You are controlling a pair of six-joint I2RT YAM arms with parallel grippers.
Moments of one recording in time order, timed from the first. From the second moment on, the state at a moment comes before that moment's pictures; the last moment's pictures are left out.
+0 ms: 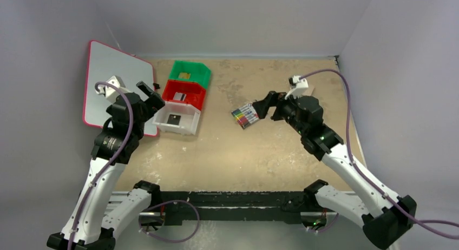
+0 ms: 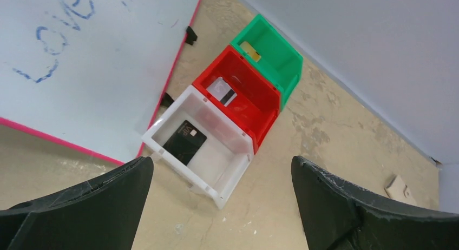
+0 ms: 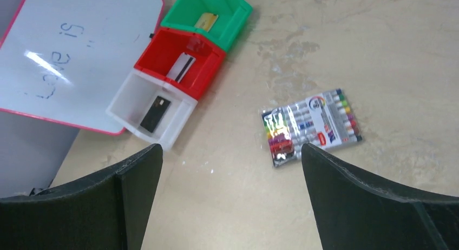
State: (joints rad) left arm -0.27 0.81 1.08 -0.69 -0.48 -0.71; right arm 0.54 1.00 0.90 -0.14 0.04 0.45
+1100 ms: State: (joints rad) left arm -0.27 0.70 0.91 -0.72 -0.39 -0.82; right arm 0.42 1.92 1.27 -0.25 -0.12 0.51
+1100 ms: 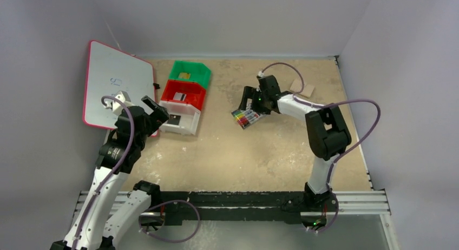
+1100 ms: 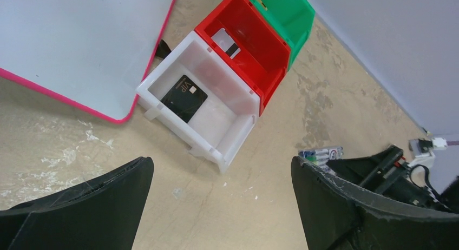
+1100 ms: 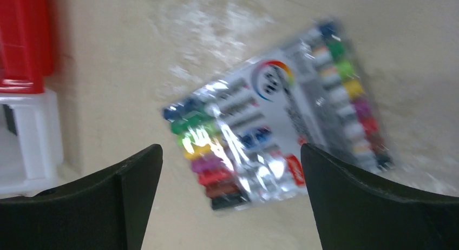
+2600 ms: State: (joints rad) left arm -0.27 0.53 0.71 -0.59 -0.61 -0.51; right arm 0.26 1.56 0.89 -0.32 0.11 0.77
